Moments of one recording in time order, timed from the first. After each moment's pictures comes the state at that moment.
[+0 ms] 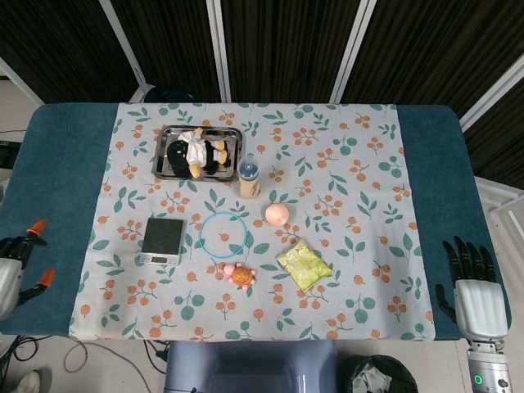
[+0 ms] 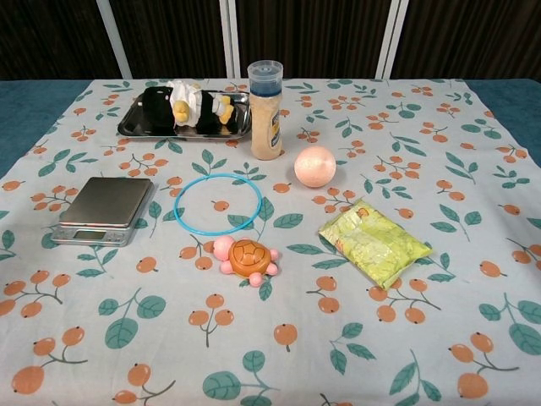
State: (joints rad) left arm -0.10 -1.08 -0.03 -1.61 1.59 1.51 0.04; right arm 0.02 -1.23 0.08 -1.69 -1.51 1.57 -0.30
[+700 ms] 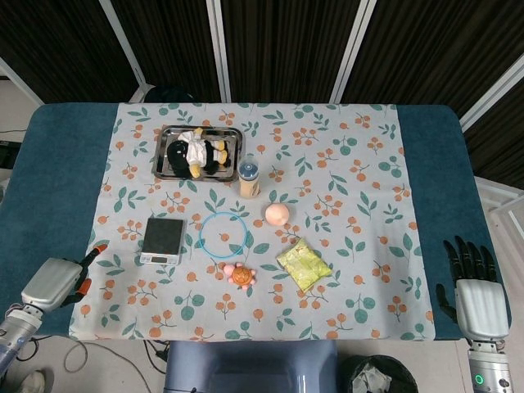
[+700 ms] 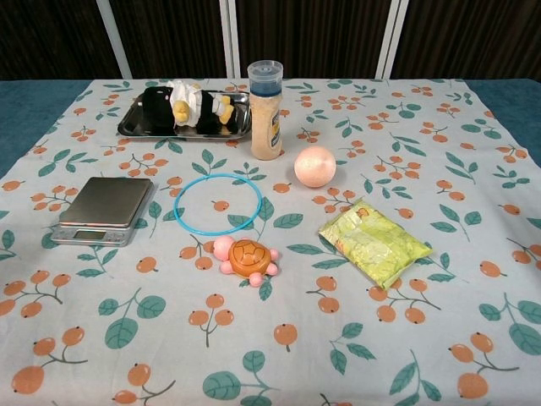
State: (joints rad) left arm -0.30 -1.11 0.05 -1.52 1.58 1.05 0.00; right arm 0.02 -1.23 0.08 -1.69 -1.50 1.57 -0.29
